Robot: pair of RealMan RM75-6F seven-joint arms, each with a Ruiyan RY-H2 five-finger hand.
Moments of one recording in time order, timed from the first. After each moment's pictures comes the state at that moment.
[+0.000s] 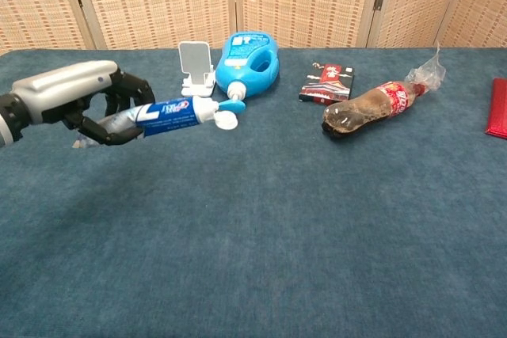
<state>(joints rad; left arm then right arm) -0.67 -1.49 -0.10 -1.31 1.58 1.09 -0.19 0.15 -1.02 0.04 -1.67 -1.71 1.49 0.18</state>
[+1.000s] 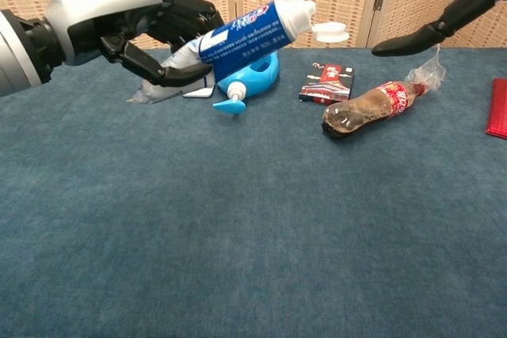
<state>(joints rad) -0.79 -1.36 -0.16 -1.67 1.55 1.04 -0.34 0.55 -1.22 0.21 -1.79 -1.72 1.21 0.04</state>
